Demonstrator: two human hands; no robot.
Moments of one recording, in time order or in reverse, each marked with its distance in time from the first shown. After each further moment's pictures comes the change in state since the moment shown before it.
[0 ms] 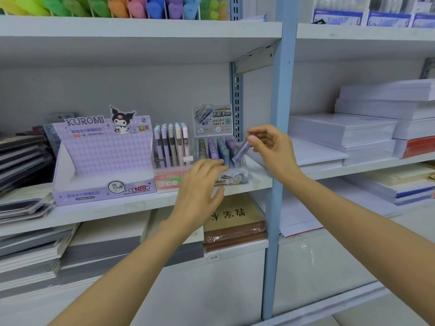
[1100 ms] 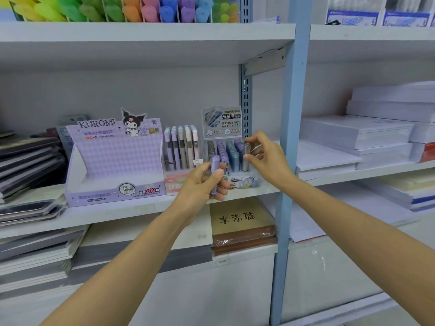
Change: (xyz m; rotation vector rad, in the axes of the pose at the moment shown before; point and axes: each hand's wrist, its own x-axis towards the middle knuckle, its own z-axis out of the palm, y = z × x) left_hand 0.009 -0.018 -0.010 -1.084 -0.092 -0.541; right_hand 0.007 0.022 0.024 -0.348 -0.157 -0.084
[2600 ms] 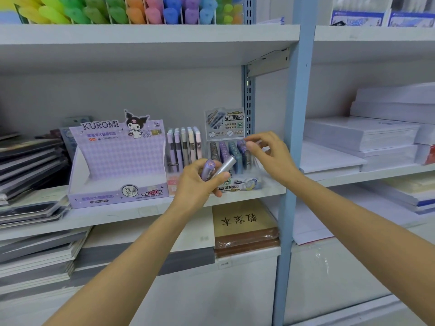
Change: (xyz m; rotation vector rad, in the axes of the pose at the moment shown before) left_hand 0.004 0.009 -0.005 0.176 0.165 0.084; right_hand 0.008 -0.007 -0.008 0.101 -0.028 0.032
